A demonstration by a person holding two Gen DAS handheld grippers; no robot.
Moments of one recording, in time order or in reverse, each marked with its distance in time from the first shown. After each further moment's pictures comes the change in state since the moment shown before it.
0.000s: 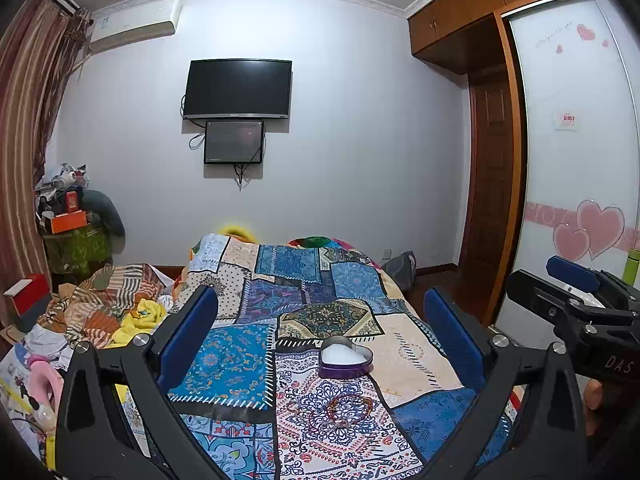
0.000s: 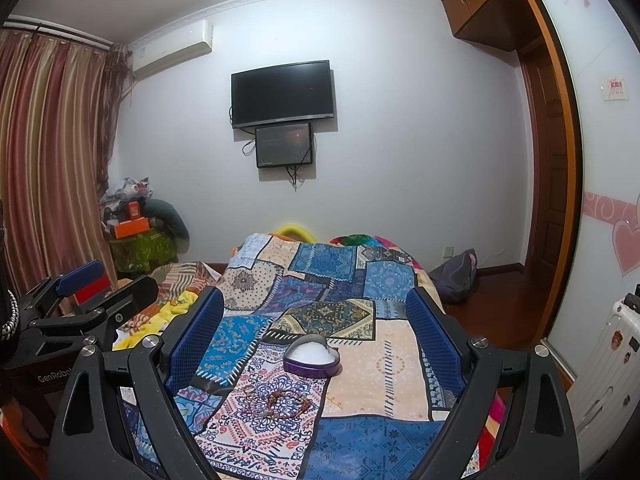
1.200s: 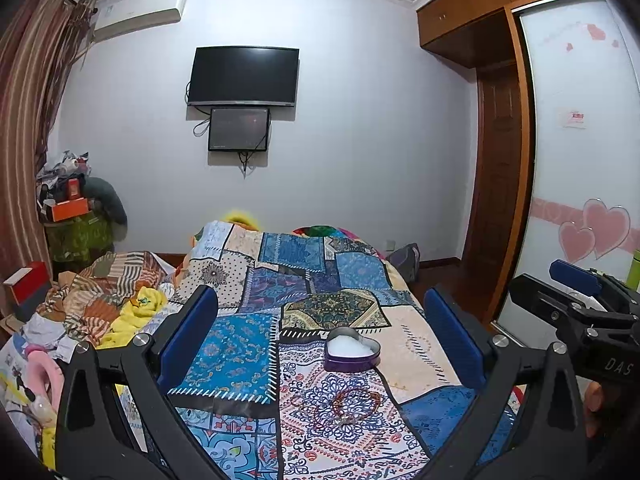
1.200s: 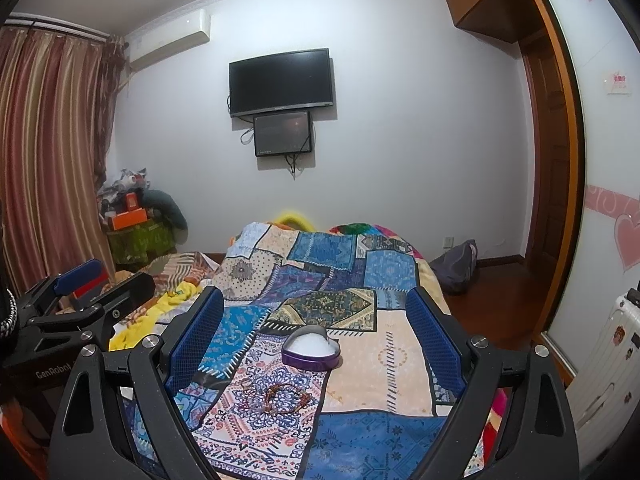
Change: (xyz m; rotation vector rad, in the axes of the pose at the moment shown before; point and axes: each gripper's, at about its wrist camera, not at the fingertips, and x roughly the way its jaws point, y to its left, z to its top) left arm 0.025 0.011 -0.016 -0.023 0.044 0.017; right arm 0.013 -0.001 -0.007 0.006 0.050 -0.005
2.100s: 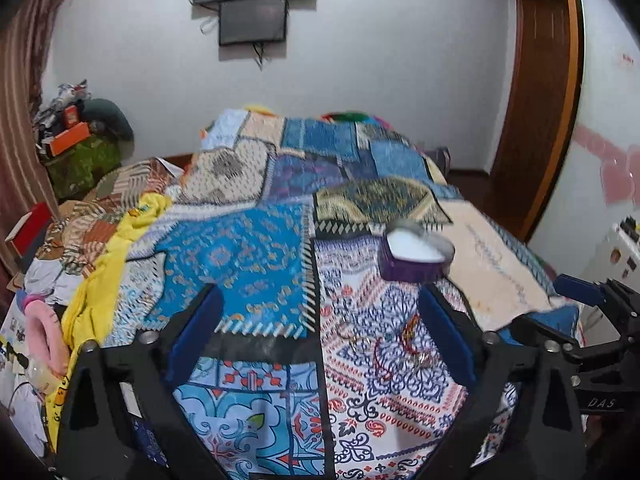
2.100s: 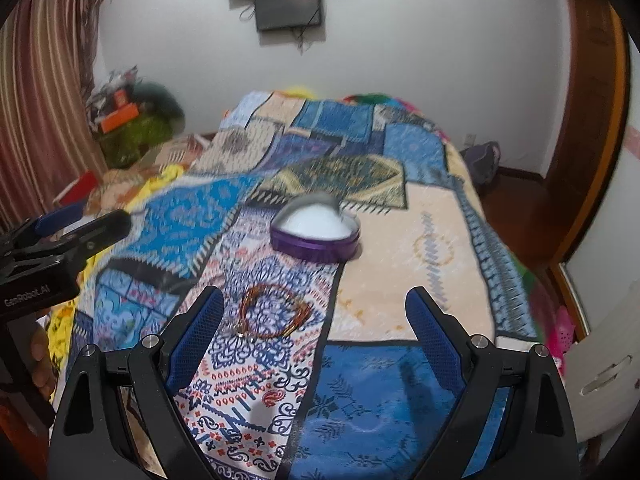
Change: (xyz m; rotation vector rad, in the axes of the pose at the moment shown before) left arm 0.121 0.044 -0.080 -0.003 0.404 0.065; right arm 0.108 -0.006 -0.075 -0.023 0.444 0.053
